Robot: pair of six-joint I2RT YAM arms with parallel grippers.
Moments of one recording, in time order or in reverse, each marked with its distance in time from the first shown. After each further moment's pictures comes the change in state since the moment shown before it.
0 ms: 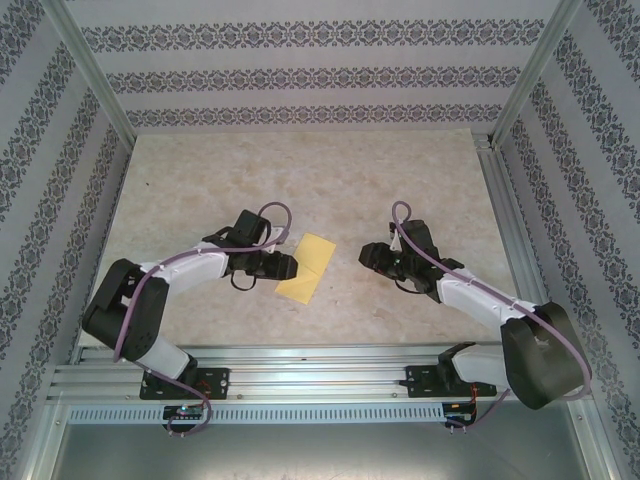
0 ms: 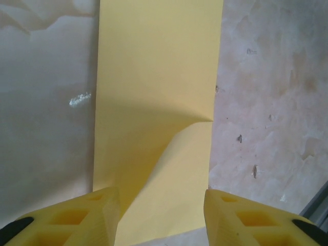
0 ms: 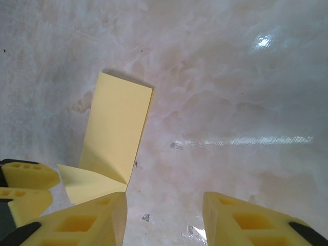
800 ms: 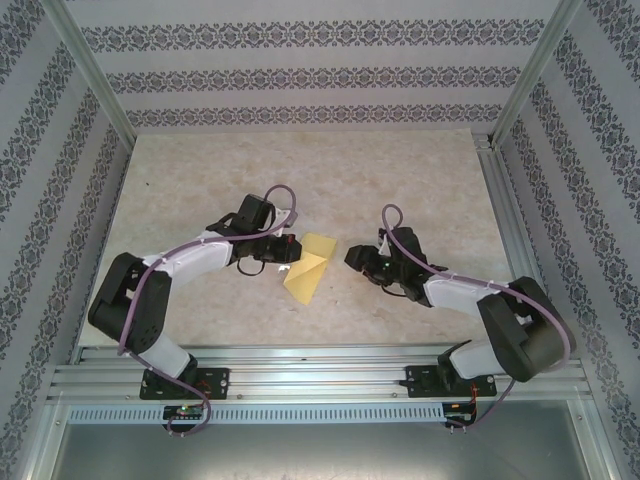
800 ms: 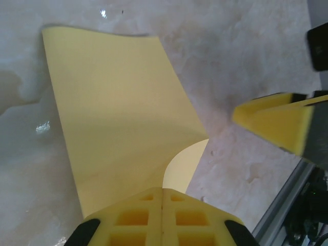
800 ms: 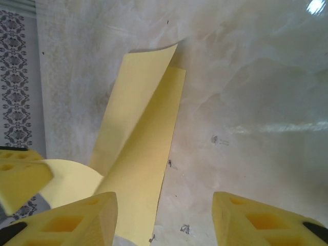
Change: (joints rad) left arm 0.000 -0.007 0.092 0.063 0.082 -0.068; right arm 0.085 0.179 -0.085 0.378 -0.081 0.253
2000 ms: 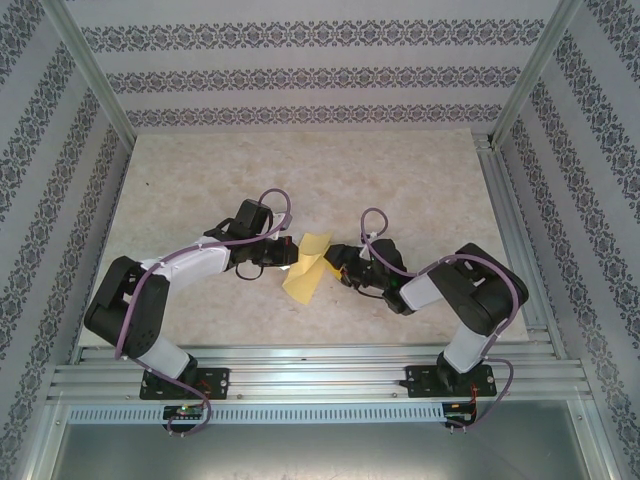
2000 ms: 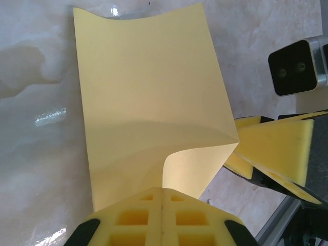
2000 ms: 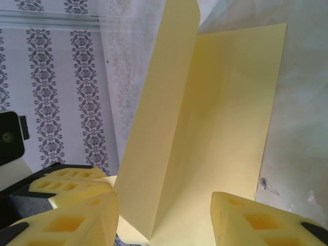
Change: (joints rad) left arm 0.000 -0.001 -0.051 0.030 -0.039 -0.072; right arm 0.112 0.279 -0.038 0.594 0.009 0.355
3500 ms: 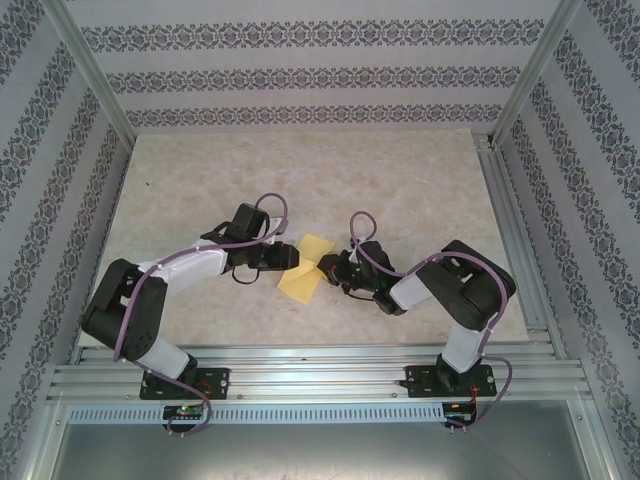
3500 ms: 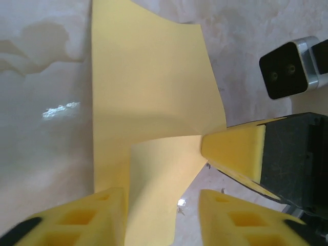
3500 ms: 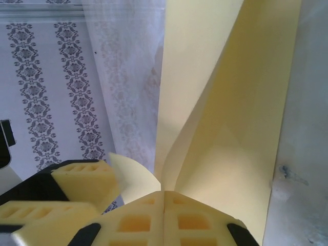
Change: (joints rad) left arm 0.033 -0.056 -0.054 -0.025 -0.010 0.023; right arm 0.078 0.068 0.048 -0.014 0.037 0.085
